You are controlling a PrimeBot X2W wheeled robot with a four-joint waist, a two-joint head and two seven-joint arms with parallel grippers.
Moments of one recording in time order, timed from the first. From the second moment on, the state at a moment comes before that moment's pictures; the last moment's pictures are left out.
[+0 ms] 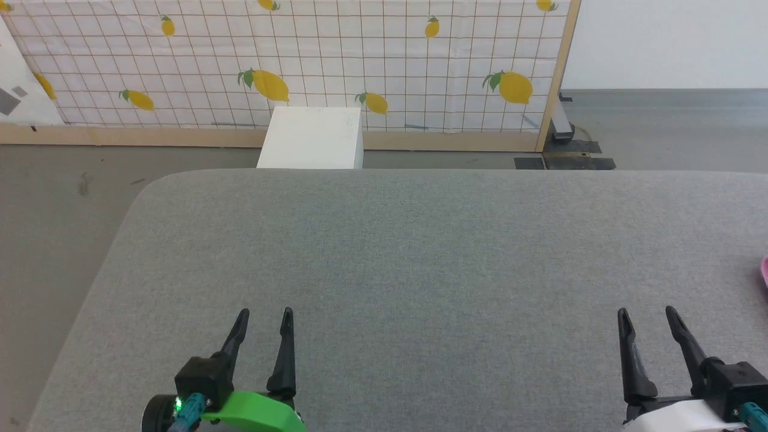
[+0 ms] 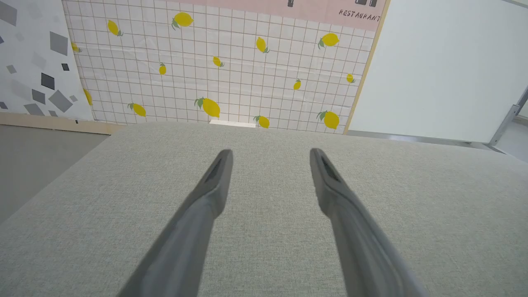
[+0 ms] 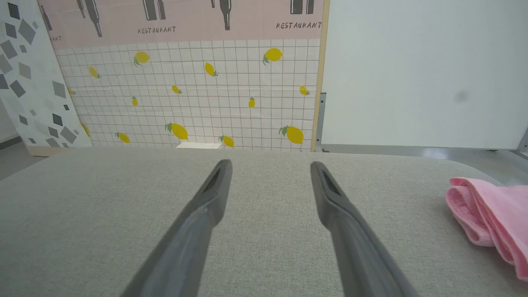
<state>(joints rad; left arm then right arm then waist) 0.04 0.05 -0.13 0.15 -0.21 -0.04 -0.26 0.15 -0.05 -0.11 0.03 0.06 0.13 -0.20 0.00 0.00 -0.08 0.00</state>
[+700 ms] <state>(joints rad) 0.05 0.05 -0.14 0.15 -0.22 -0.02 -0.26 0.15 -0.05 -0.10 0.05 0.08 0.13 -0.21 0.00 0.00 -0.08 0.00</state>
